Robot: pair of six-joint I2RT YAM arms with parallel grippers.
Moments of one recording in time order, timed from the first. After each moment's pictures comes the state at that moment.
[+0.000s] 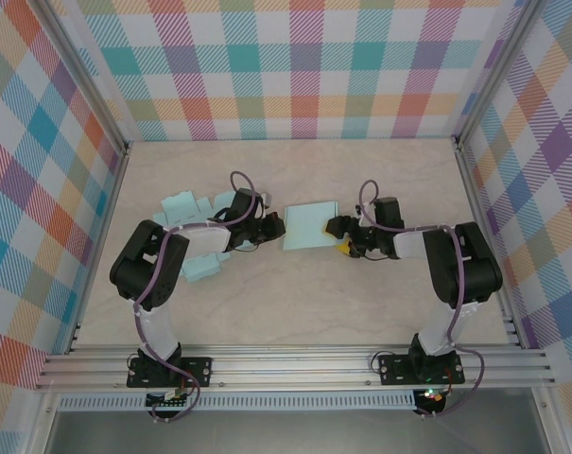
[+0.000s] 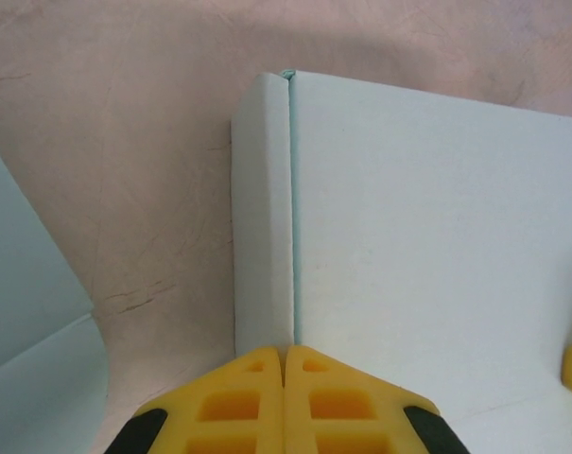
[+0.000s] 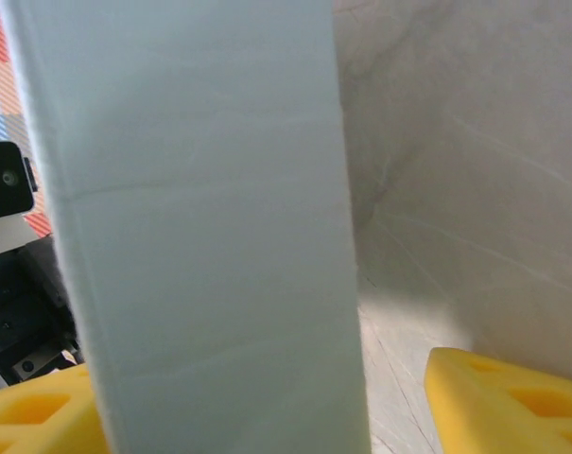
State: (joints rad) left arm -0.48 1.86 1.00 0.09 0.35 -0.71; right arm 0.24 1.80 0.75 0.26 -0.80 0.85
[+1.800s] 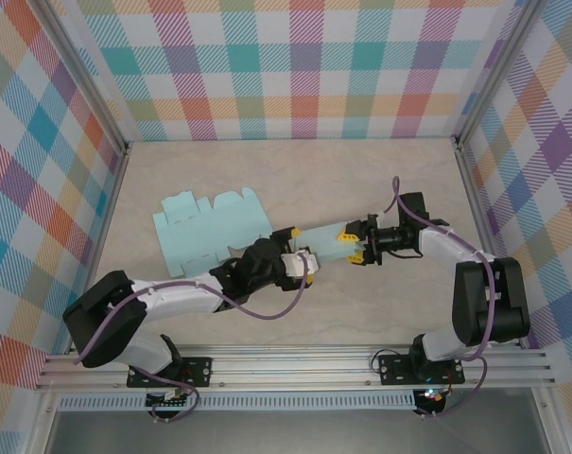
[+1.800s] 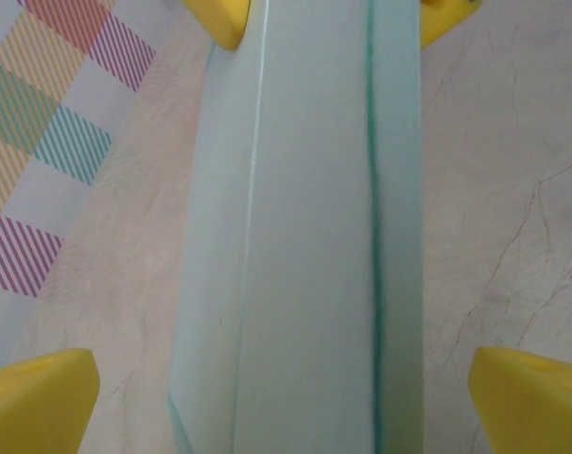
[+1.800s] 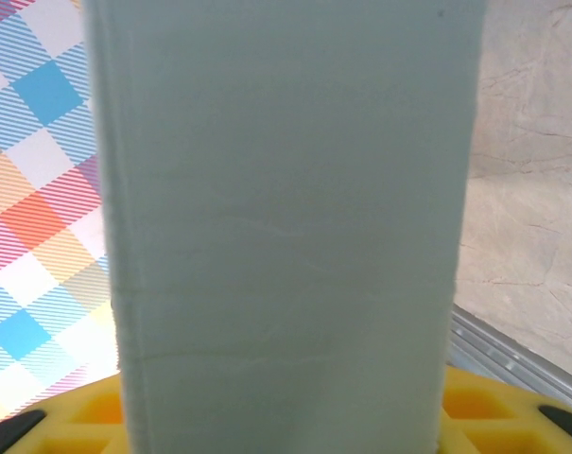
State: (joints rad) left arm -0.94 1.45 0.67 0.33 -0.11 0.67; right arm 0.11 1.50 0.82 -0.44 -1.21 0.94
